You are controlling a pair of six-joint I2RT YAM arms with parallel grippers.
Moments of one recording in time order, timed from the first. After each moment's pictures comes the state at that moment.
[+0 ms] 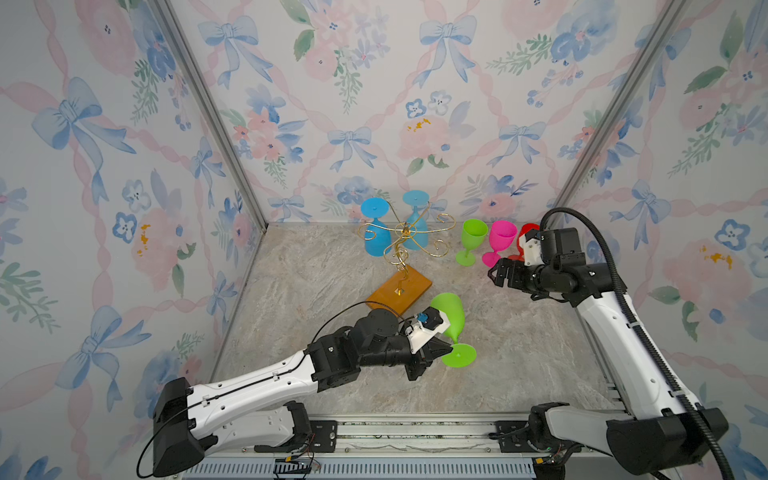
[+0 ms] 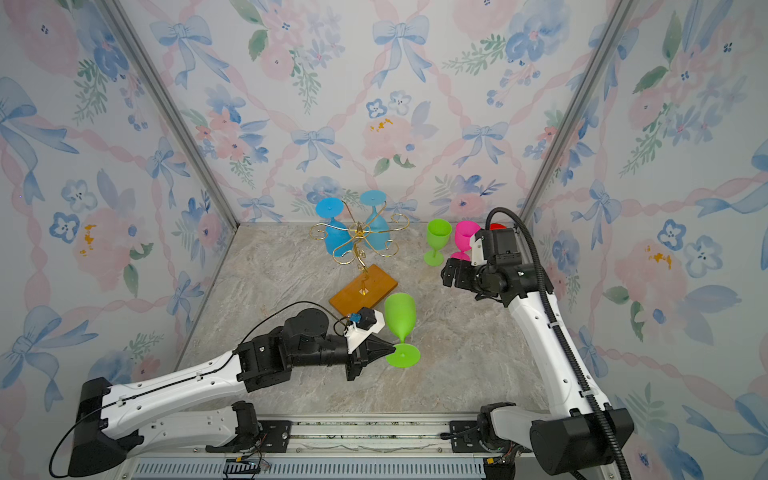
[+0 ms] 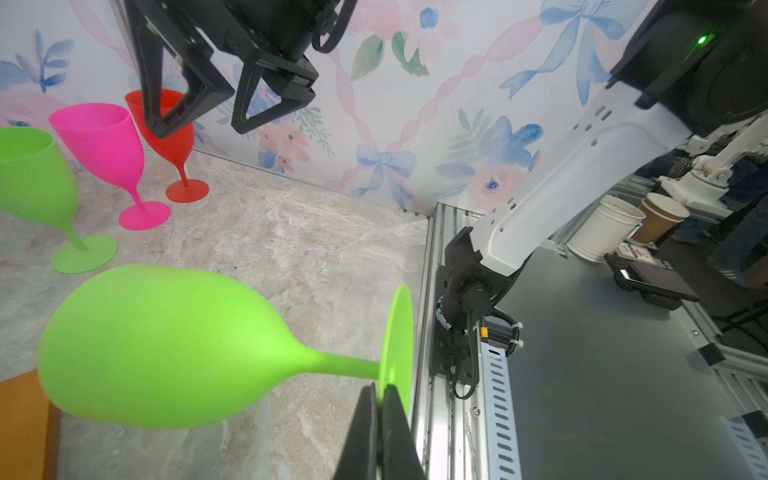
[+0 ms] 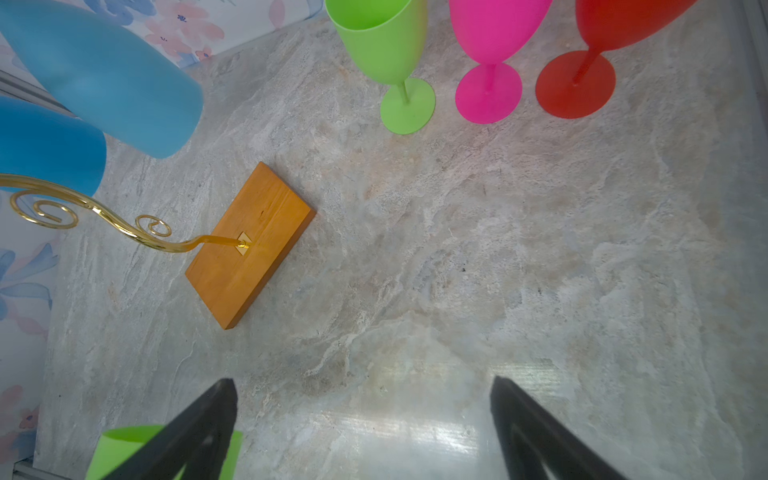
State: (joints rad) left arm -1.14 1.06 0.84 -0.10 0.21 -0.01; right arm 0.18 1.26 1.37 -1.02 -0.15 0.33
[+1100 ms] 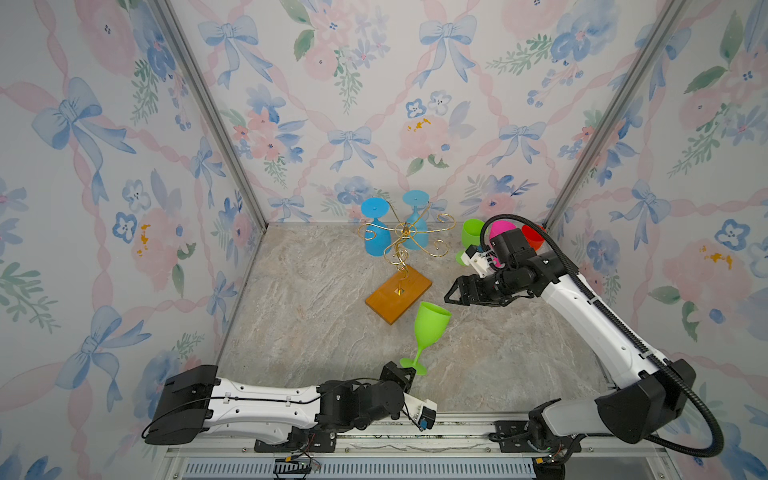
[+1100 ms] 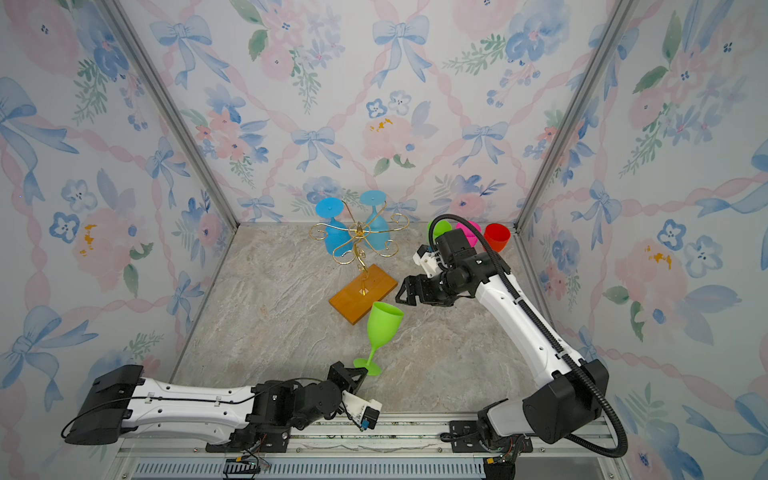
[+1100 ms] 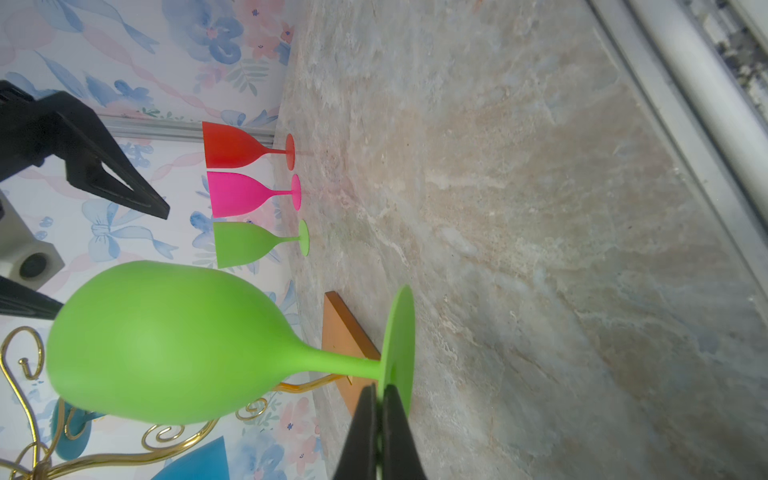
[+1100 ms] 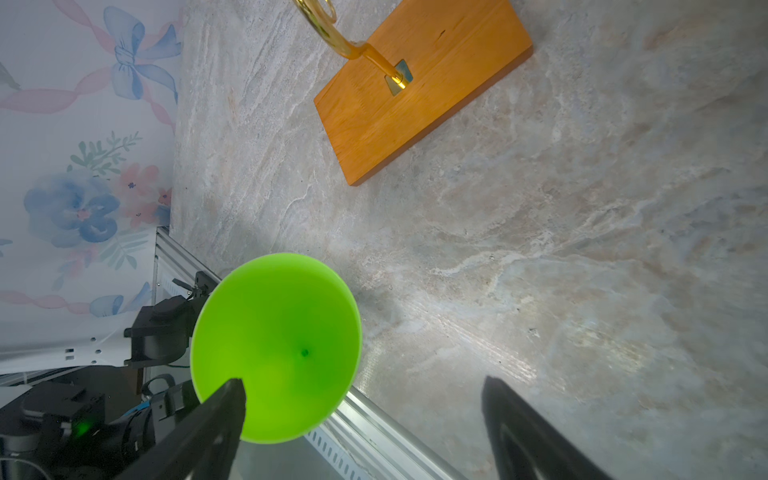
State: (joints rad) left arm -1.48 1.02 0.41 0.03 -0.62 1.13; right arm 0.41 1.42 1.43 -1.12 -0.51 0.27
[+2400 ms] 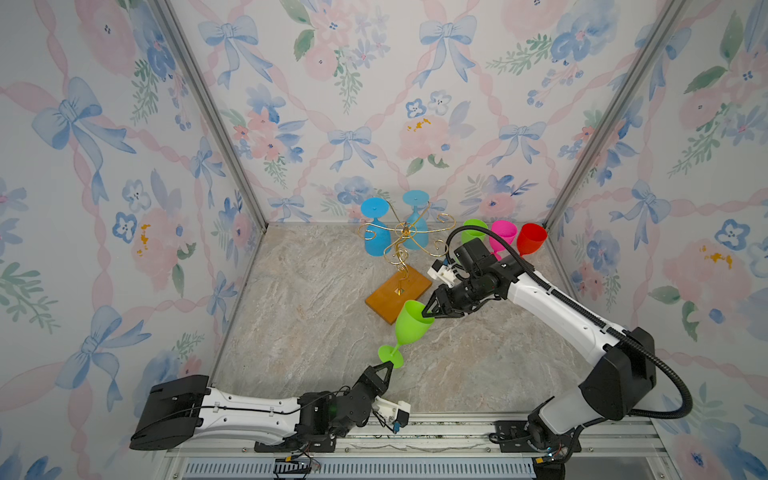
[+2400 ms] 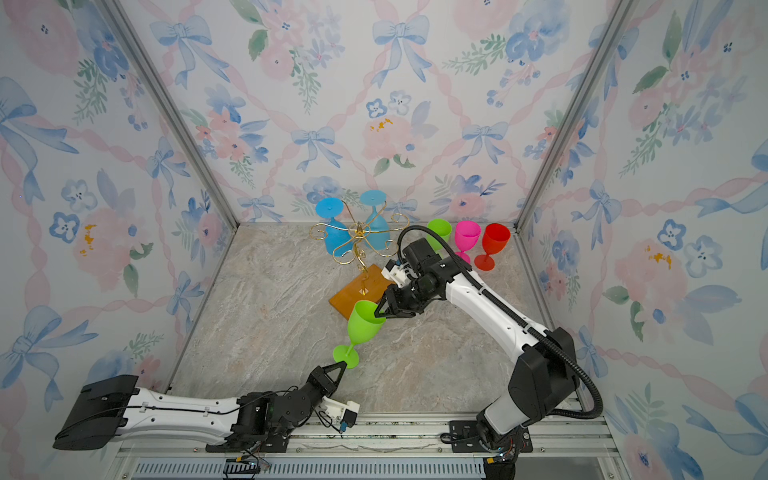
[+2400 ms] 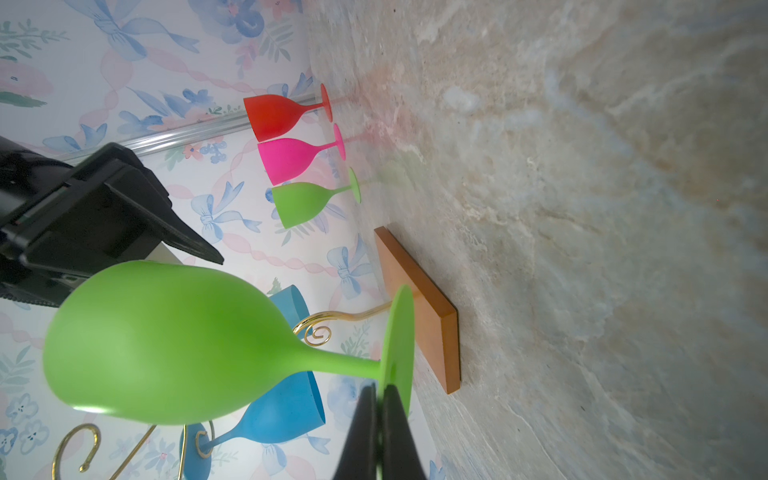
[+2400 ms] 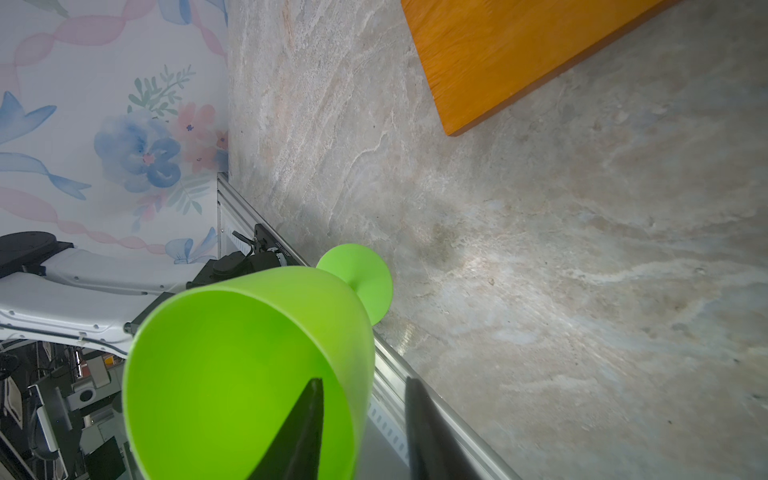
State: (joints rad) left arm -1.48 0.85 0.11 0.35 -0.79 1.50; right arm 0.57 1.56 1.38 -0.98 -0.67 0.39
